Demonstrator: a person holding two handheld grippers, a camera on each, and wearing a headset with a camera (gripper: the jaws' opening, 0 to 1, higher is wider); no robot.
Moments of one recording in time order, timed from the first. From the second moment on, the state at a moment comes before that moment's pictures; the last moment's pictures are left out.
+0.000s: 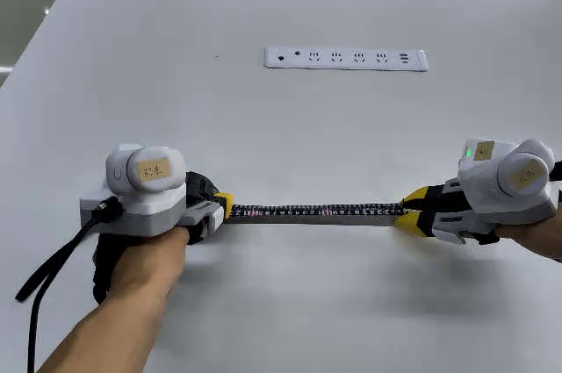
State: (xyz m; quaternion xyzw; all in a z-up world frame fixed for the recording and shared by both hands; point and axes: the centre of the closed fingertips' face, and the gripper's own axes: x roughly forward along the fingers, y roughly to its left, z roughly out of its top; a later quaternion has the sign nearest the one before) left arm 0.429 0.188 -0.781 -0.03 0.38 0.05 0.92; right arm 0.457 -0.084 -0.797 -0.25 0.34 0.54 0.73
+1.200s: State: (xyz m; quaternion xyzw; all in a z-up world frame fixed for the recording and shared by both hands) left arm 0.430 0.188 -0.773 -0.03 0.38 0.05 0.92; right arm 0.450 -0.076 -0.800 -0.25 0.36 0.59 0.68
